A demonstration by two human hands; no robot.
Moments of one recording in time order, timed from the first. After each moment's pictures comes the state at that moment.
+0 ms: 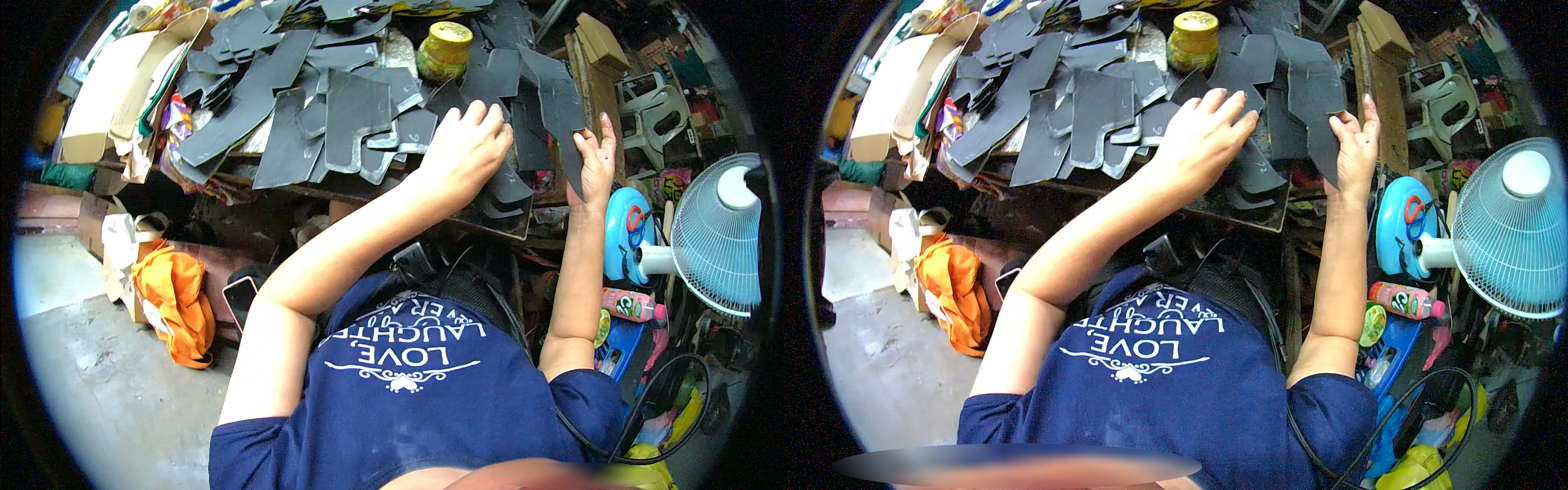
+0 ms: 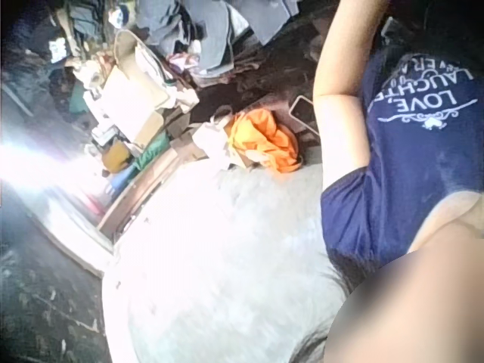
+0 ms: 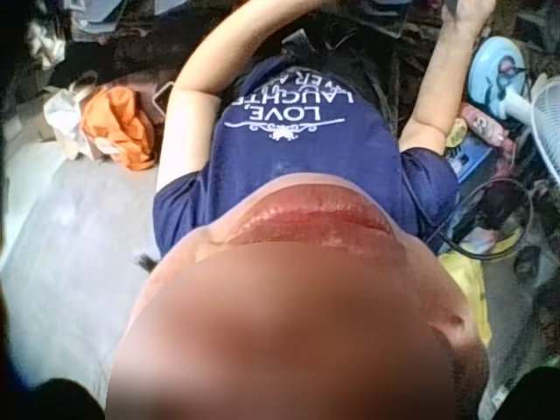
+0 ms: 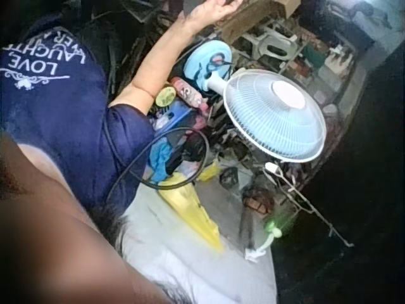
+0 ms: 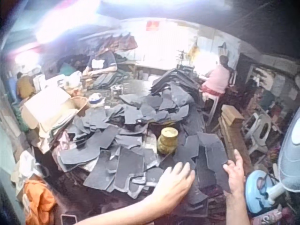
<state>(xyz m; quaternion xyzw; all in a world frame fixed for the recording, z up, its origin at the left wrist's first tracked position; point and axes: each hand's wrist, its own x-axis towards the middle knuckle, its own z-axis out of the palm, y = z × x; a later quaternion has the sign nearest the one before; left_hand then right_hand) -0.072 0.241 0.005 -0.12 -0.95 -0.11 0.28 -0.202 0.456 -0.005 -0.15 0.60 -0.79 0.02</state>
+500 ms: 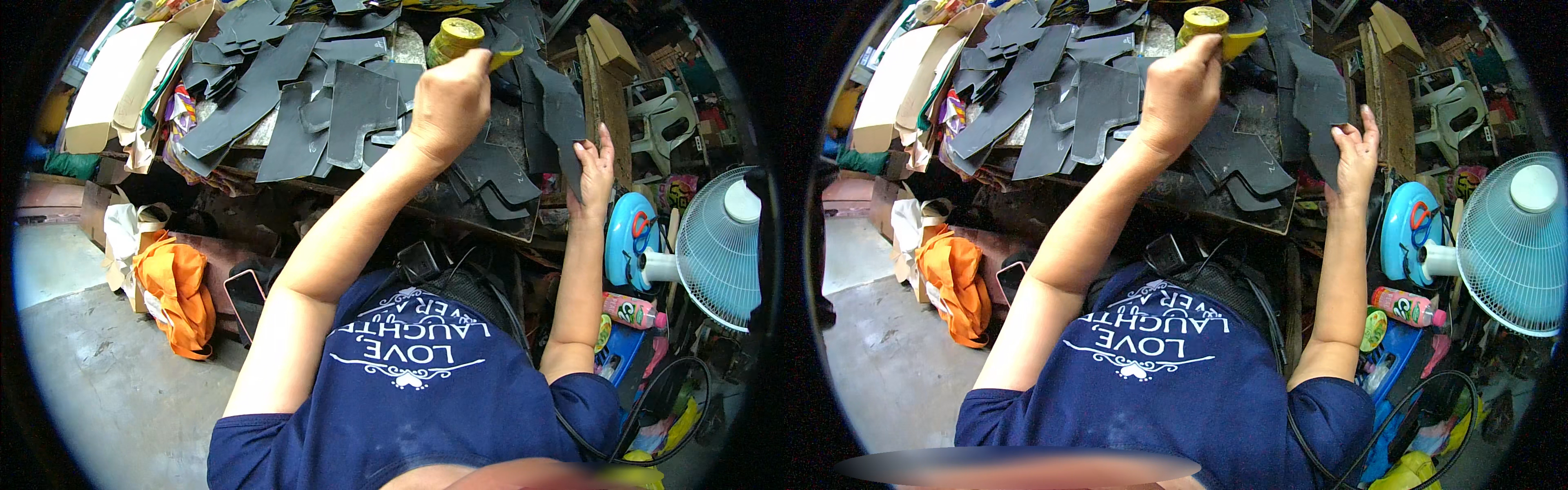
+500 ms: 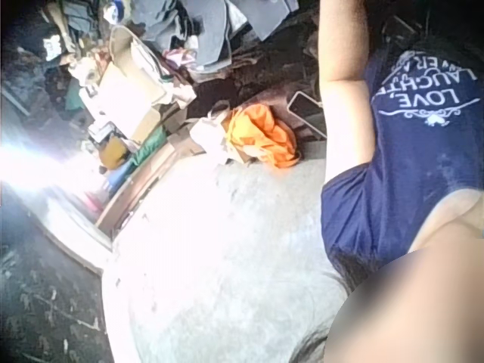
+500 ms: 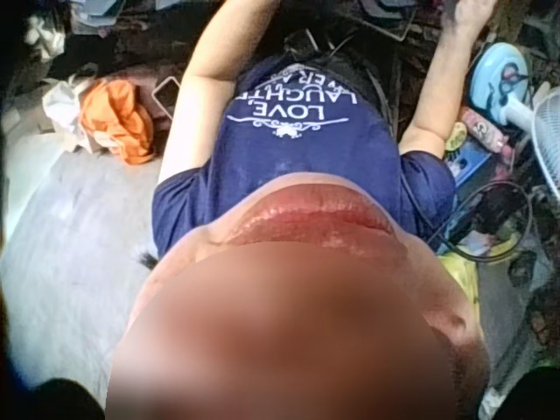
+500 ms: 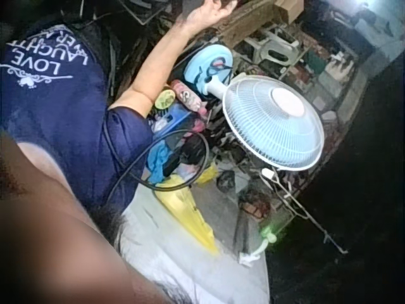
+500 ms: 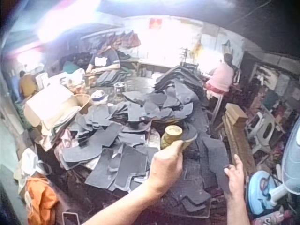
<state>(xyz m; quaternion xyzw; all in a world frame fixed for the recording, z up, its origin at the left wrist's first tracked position) -0.110 0.209 0.013 0.02 -0.81 -0.34 0.47 -0.197 0.456 -0.021 -0.09 0.64 -0.76 0.02</state>
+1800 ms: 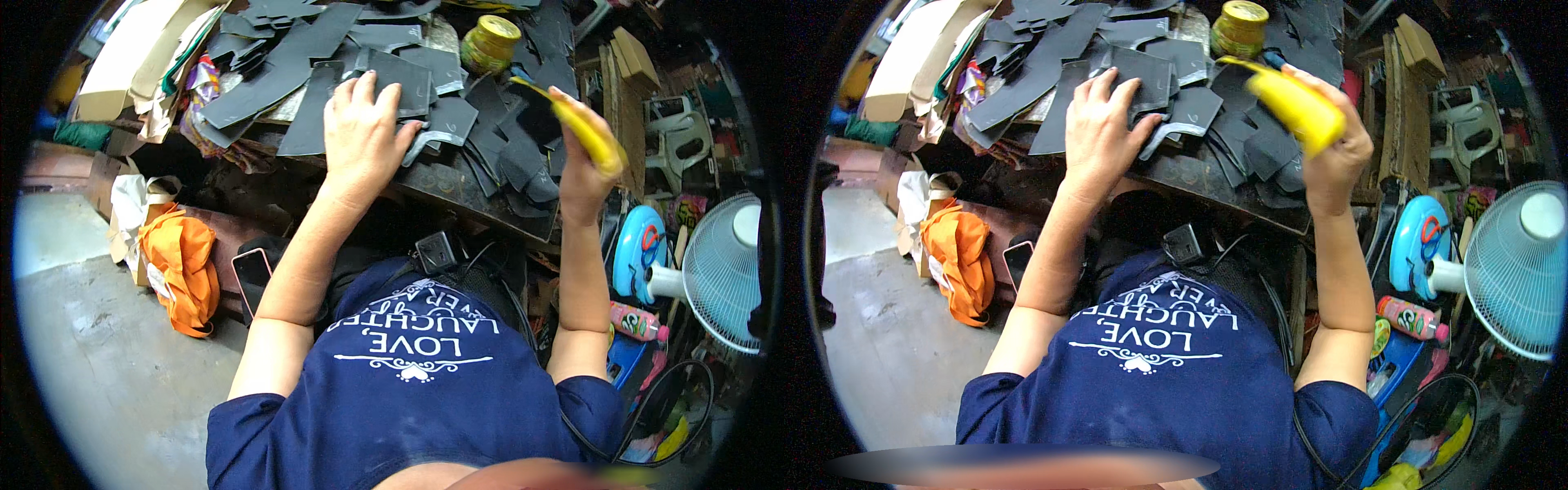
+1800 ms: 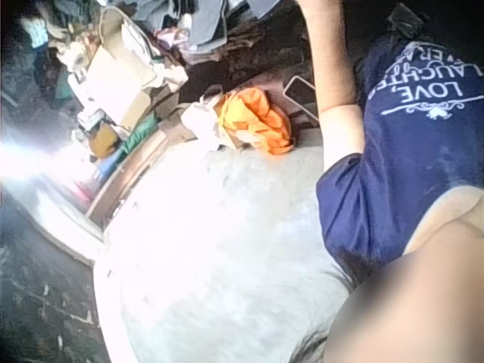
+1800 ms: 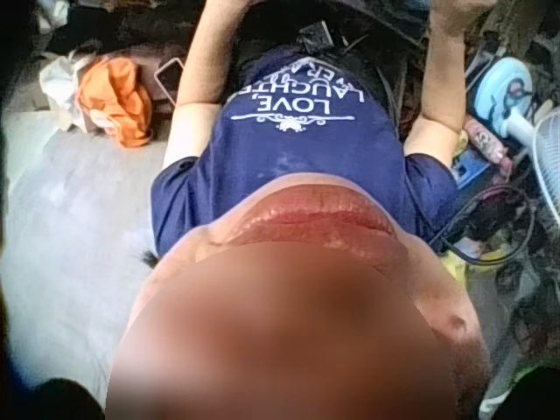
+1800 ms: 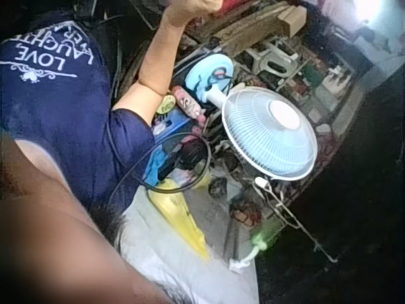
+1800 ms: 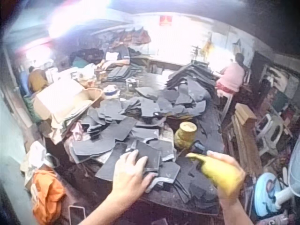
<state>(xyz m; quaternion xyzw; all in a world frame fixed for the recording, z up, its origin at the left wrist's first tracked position) 0.007 0.147 -0.016 0.16 -0.93 -0.08 0.32 -0.136 0.366 0.030 -0.41 0.68 -0.59 -0.15</state>
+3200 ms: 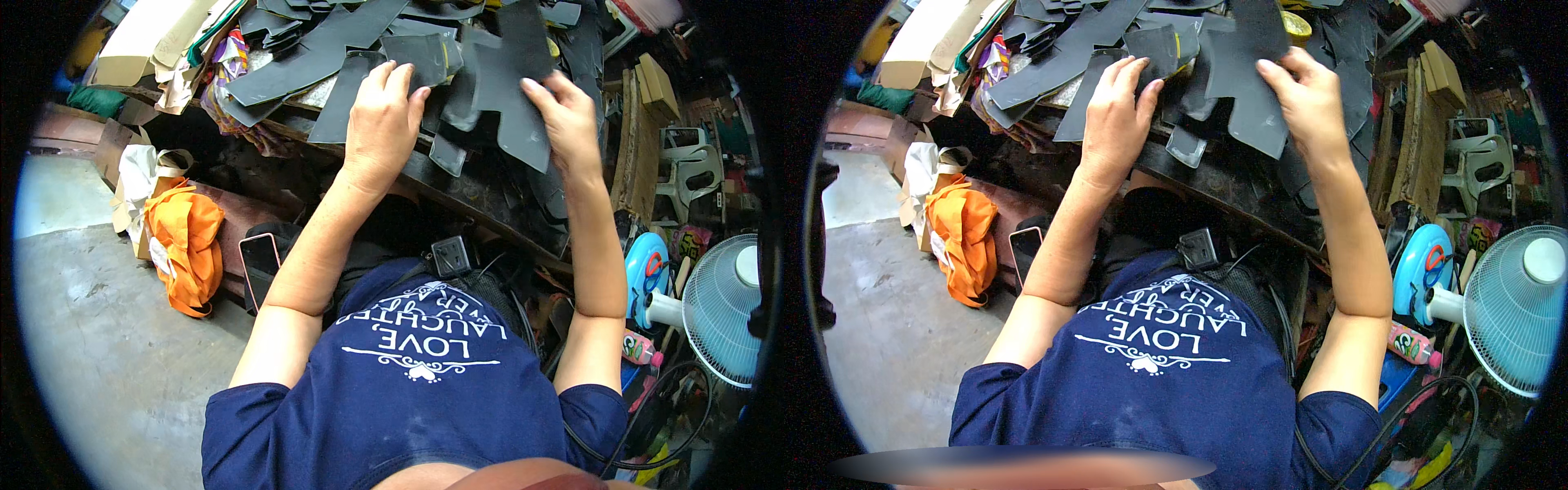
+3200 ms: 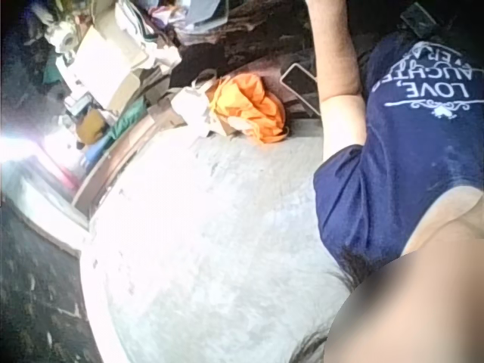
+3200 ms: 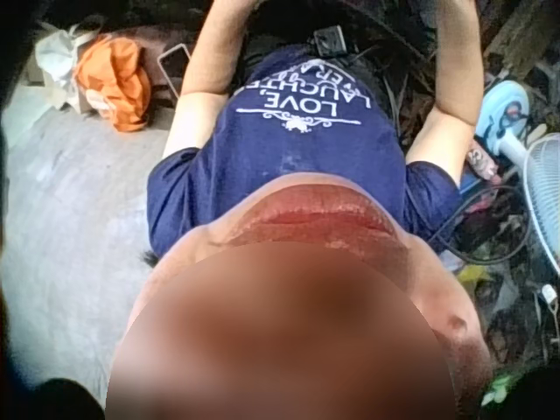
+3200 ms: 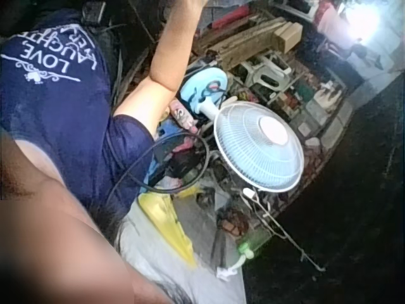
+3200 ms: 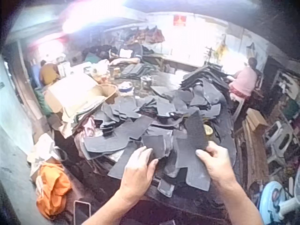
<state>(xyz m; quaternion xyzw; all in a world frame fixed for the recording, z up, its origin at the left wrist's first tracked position) 0.004 0.130 -0.023 0.19 -0.87 -0.21 0.41 -0.160 0.292 0.031 -0.30 0.72 -0.60 0.18</state>
